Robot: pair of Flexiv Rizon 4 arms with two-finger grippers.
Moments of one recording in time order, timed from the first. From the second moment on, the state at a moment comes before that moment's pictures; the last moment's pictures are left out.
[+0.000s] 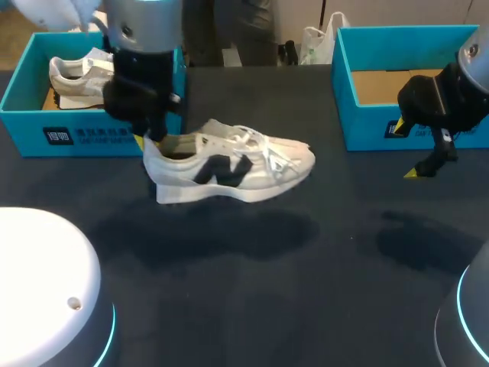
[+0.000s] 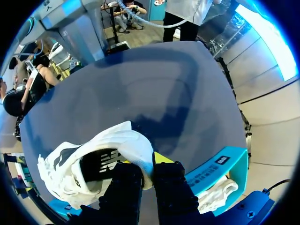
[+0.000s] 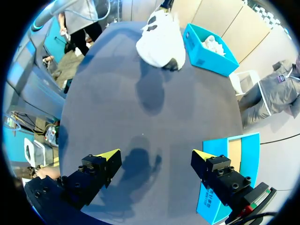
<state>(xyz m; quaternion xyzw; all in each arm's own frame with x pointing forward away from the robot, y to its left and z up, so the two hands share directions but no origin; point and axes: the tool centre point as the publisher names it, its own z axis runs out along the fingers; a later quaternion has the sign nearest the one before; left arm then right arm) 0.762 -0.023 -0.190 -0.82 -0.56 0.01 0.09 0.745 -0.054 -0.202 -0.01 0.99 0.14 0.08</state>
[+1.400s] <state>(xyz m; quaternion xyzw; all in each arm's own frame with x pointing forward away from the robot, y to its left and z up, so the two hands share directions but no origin) 0.738 -0.055 -0.347 -0.82 -0.56 -0.05 0.07 0.745 -0.054 -0.202 -0.01 0.99 0.14 0.08</state>
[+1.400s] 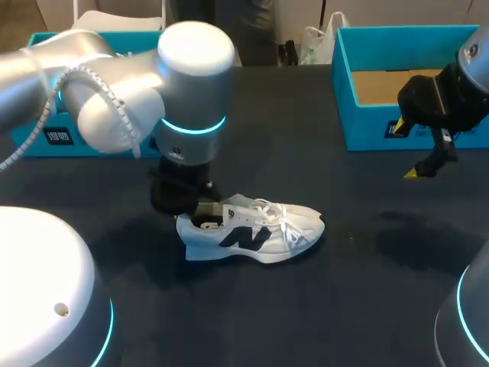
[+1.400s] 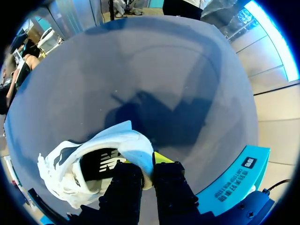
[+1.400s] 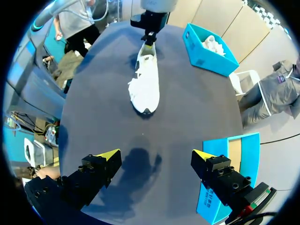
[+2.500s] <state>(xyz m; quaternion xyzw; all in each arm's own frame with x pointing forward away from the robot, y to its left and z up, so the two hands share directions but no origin) 0.737 -0.066 -0.302 -0.77 -0.63 0.00 0.02 0.745 -0.054 -0.202 -0.01 0.99 0.14 0.08</state>
